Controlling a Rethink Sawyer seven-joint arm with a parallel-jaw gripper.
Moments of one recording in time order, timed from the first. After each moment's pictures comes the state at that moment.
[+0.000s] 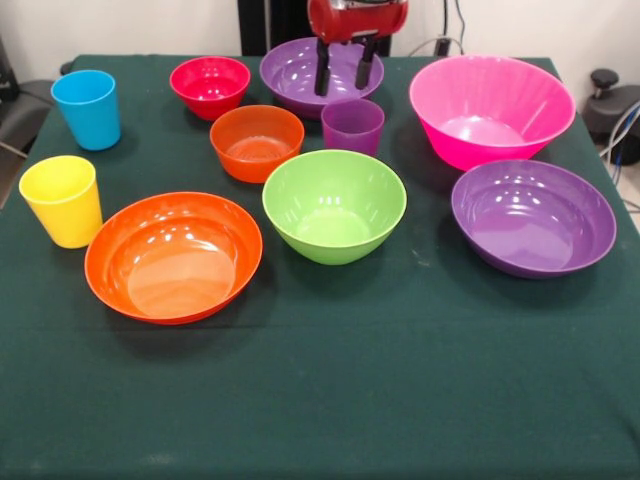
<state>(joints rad) -0.31 -0.75 0.17 1.90 -0.57 0.42 1.56</state>
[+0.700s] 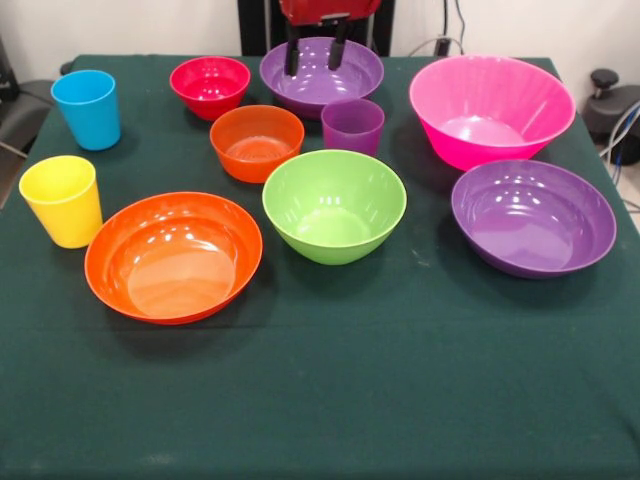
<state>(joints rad) -0.40 -0.79 0.22 1.88 -0.57 0.59 1.56</state>
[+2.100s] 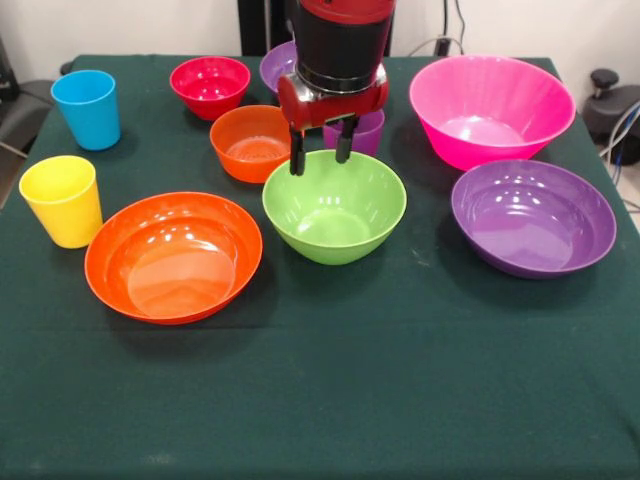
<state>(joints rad) -0.47 -0.56 0.40 1.55 -0.63 0.77 1.53</state>
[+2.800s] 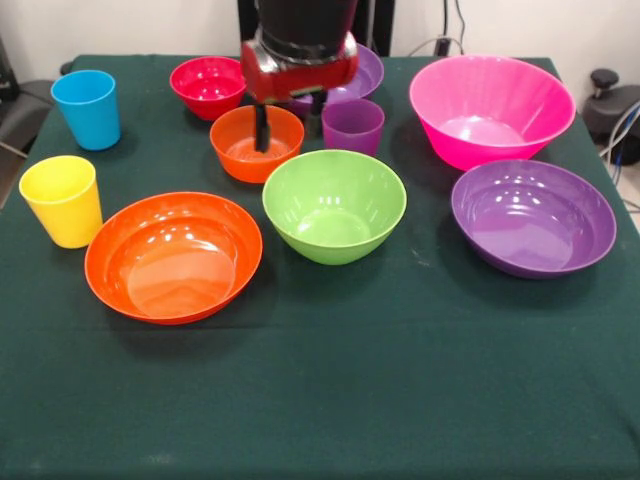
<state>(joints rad) -0.53 -0.65 0.44 1.55 -0.63 0.85 1.49</state>
